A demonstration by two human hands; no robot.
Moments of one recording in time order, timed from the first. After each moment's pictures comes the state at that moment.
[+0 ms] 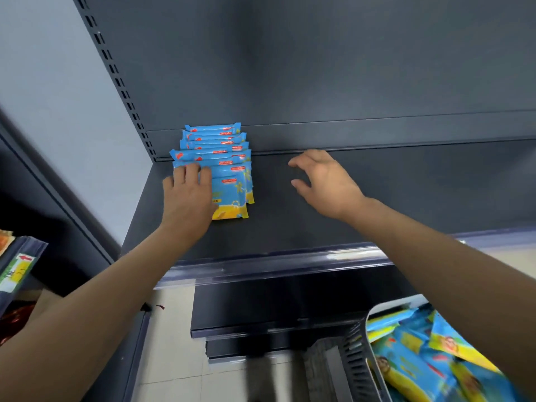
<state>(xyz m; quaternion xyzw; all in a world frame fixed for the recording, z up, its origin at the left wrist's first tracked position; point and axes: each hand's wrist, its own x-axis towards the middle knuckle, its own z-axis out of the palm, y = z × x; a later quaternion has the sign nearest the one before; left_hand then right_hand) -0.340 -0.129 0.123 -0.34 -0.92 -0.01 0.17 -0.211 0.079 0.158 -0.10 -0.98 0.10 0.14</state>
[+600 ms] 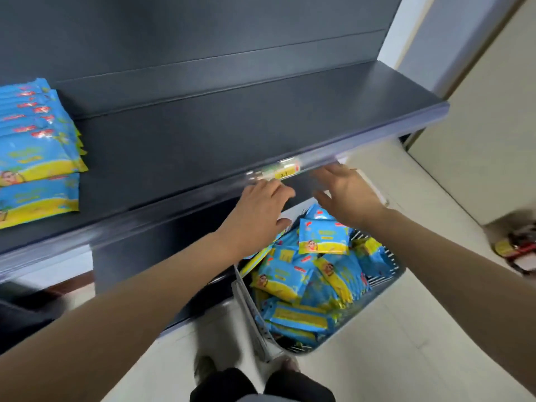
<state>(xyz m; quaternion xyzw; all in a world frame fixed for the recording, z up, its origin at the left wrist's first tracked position) -0.049 0.048 0.093 -0.69 -0.70 -0.17 -0.03 0.096 0.183 0.105 -0.31 -0.95 0.05 0.05</state>
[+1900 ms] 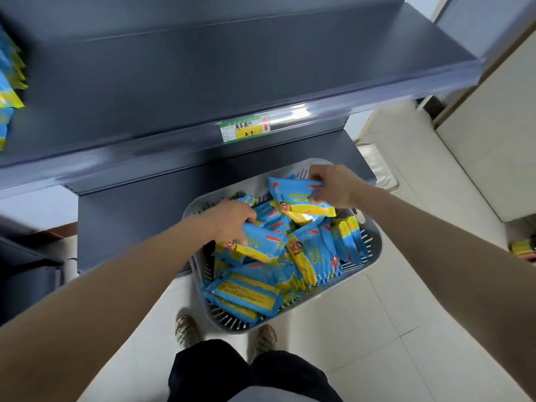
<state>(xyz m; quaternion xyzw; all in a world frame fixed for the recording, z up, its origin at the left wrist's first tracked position) -0.013 0.093 -0.019 -0.63 -0.72 0.07 -0.27 0.149 0.274 0.017 -0.31 -0.92 0.23 -0.09</state>
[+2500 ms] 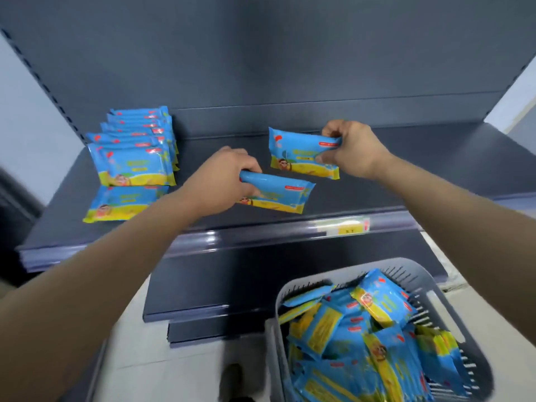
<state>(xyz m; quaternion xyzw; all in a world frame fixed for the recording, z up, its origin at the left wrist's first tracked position) -0.190 0.016 0.177 -0.51 -0.82 -0.24 -0.05 -0.081 0.242 0.188 -0.22 -0.93 0.26 0.13</state>
